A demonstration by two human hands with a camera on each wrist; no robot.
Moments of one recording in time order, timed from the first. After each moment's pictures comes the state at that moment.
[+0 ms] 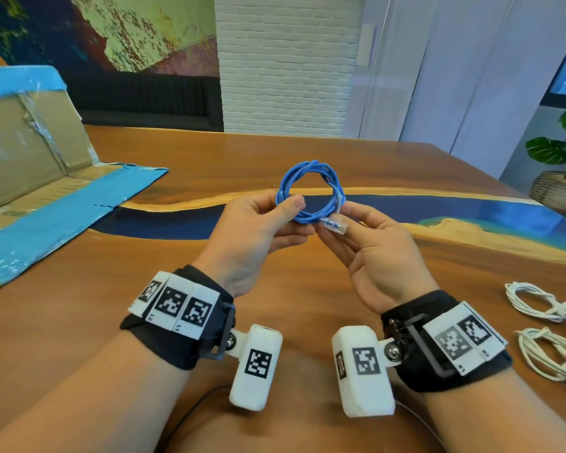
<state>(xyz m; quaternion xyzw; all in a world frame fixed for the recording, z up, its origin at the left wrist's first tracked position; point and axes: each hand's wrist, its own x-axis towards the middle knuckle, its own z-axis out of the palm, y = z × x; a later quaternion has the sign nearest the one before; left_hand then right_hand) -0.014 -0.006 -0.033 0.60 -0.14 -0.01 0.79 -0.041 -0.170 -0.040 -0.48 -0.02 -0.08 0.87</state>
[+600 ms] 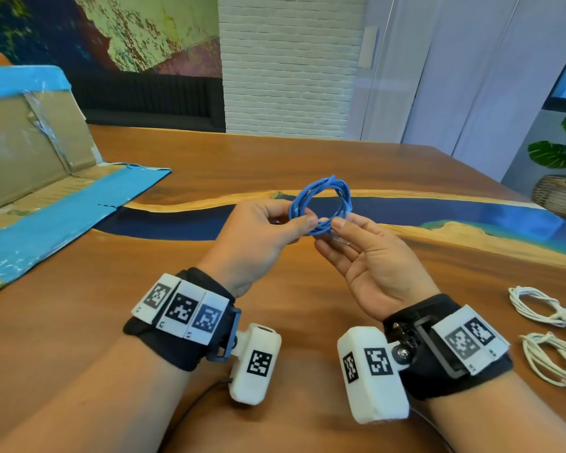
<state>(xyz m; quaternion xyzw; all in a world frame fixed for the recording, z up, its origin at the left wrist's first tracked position) -0.009 0.000 -0.037 0.72 -0.19 0.05 0.66 -0.034 -0.169 -0.050 -0.47 -0.01 -0.02 0.88</state>
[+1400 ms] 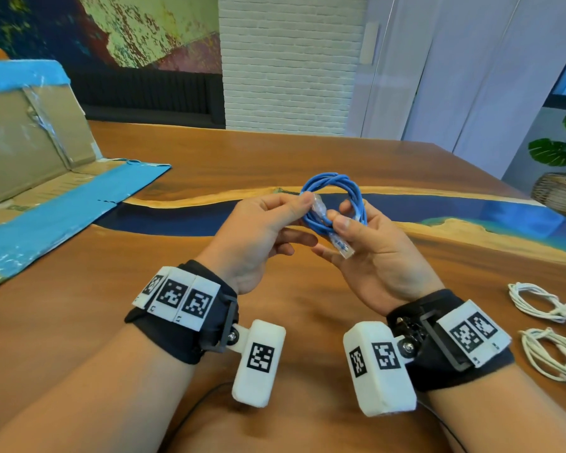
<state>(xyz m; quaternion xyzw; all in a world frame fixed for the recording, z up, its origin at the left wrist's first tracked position) -0.016 -0.001 -0.031 0.64 -0.15 -0.06 0.75 -0.034 -0.176 -0.051 -0.52 -0.14 0.01 0.84</state>
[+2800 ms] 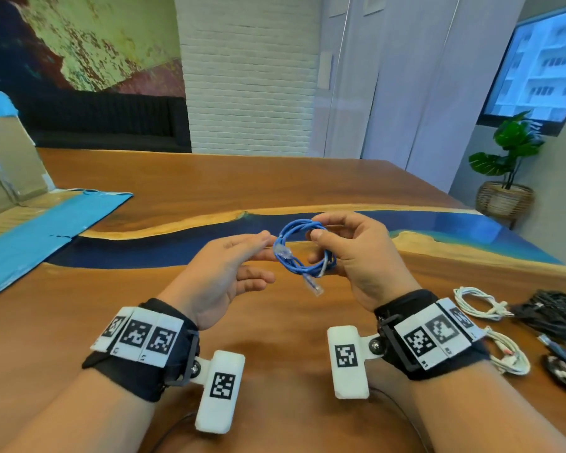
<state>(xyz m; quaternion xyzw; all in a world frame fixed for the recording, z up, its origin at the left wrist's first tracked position) -0.004 -0.001 -0.044 0.61 -0.13 -0.13 0.77 -0.036 -0.206 -0.026 -0.70 -0.04 -0.14 0.70</state>
